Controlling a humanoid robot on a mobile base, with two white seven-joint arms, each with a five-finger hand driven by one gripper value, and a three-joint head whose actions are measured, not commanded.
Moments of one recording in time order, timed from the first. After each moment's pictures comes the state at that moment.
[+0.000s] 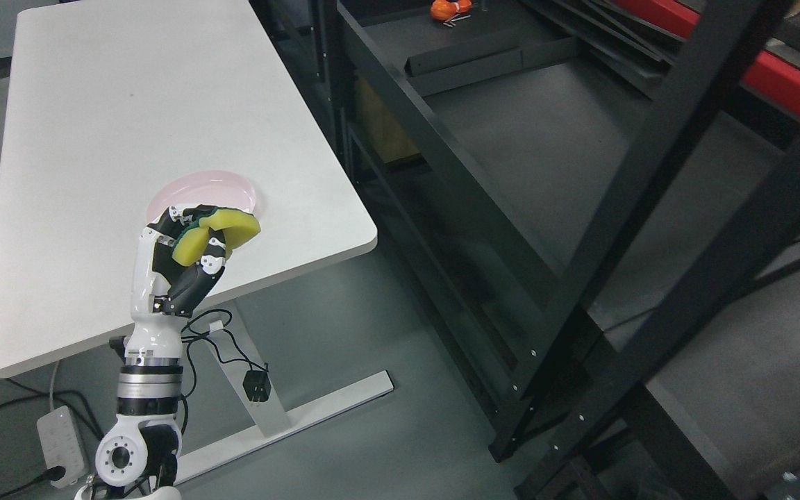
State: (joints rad) left arm -0.16 0.01 0.08 -1.62 0.22 -0.37 -0.15; right arm -0.07 0.00 -0.21 0.00 -0.11 0.08 -0.04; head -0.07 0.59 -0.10
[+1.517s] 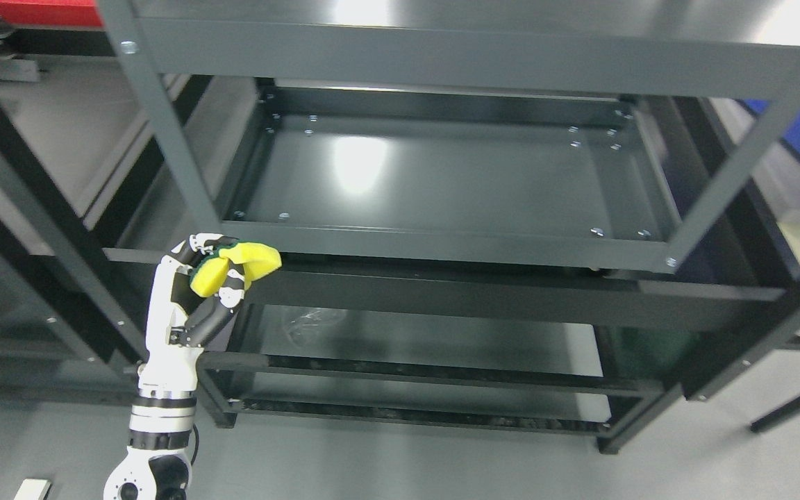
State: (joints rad) left arm -0.05 0.00 0.03 -1.68 0.22 -0.39 -0.20; right arm -0.07 0.00 -0.21 0.00 -0.11 0.08 -0.04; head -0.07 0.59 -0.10
